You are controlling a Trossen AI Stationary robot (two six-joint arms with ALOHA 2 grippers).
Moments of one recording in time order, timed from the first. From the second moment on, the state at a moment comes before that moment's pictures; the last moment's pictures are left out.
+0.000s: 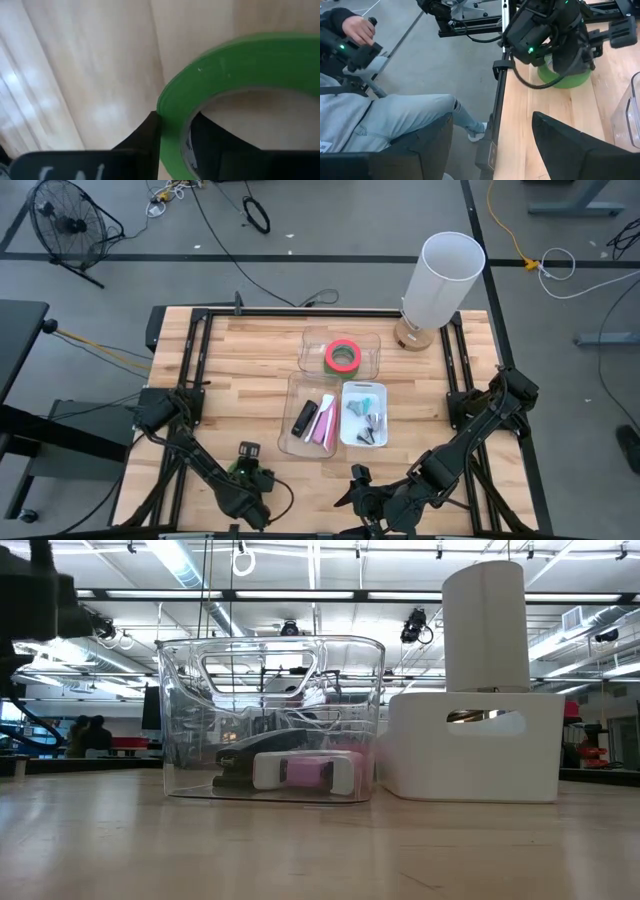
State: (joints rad) left arm -0.83 2.05 1.37 -1.19 -0.33 -0.70; right arm 0.75 1.78 1.52 -0.29 0.31 0.49
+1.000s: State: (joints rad) left arm -0.37 1.43 1.37 -1.36 -0.77 -0.56; right arm 0.70 1.78 1.52 -0.26 0.36 0.28
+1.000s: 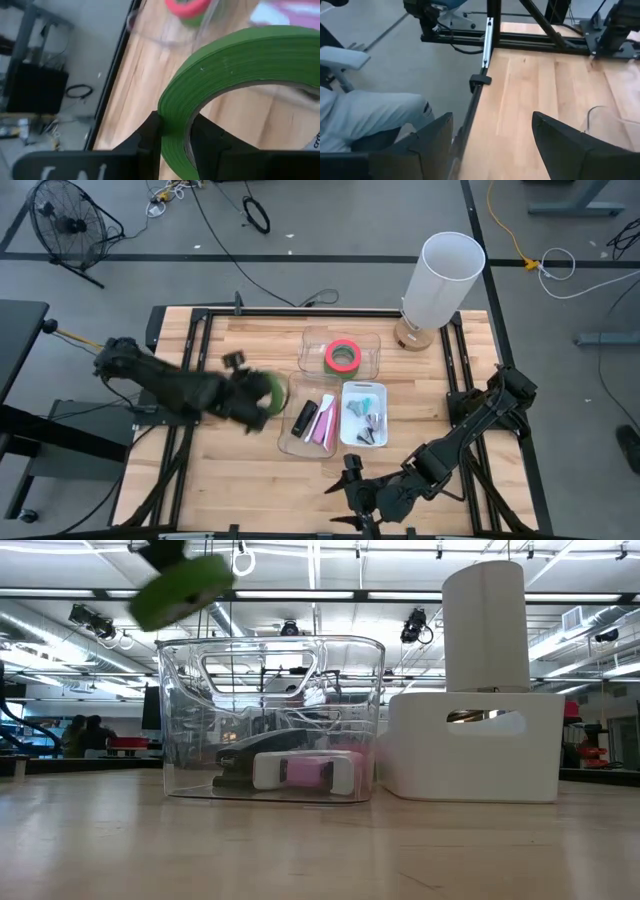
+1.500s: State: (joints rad) left arm 0.32 1.46 1.37 -0.67 -0.26 0.18; right arm 0.67 1.78 1.52 -0.46 0.35 0.16
